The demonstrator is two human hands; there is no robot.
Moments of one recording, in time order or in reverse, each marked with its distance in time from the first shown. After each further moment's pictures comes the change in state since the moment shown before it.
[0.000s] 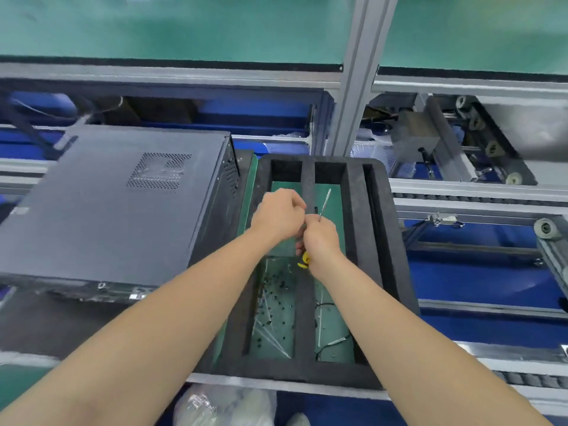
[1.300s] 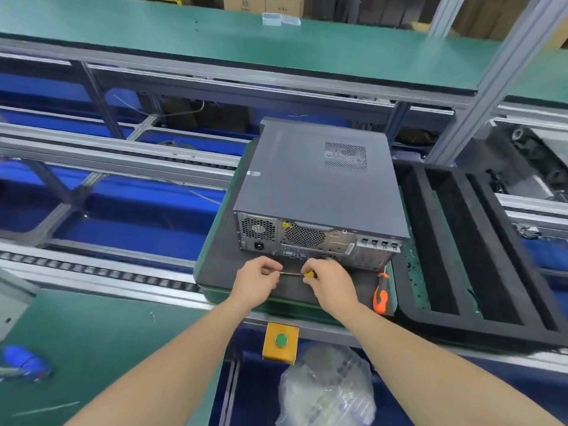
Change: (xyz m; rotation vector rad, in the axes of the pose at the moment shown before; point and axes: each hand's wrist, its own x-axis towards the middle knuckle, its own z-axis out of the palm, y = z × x) left_hand -0.209 -0.411 -0.180 -0.504 0.003 -0.270; right_hand -0.184 0.163 0.286 -1.163 -0.137 -0.729
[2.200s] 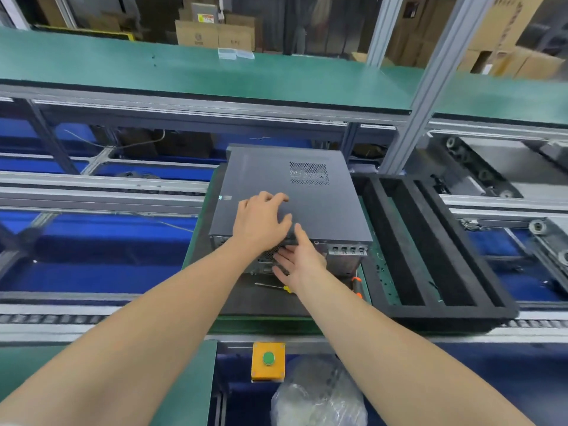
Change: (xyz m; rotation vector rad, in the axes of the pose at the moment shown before) left_hand 0.048 0.152 -0.009 0.740 0.175 0.727; right_hand 0.020 -0.096 -0.085 1.743 0.214 0.970
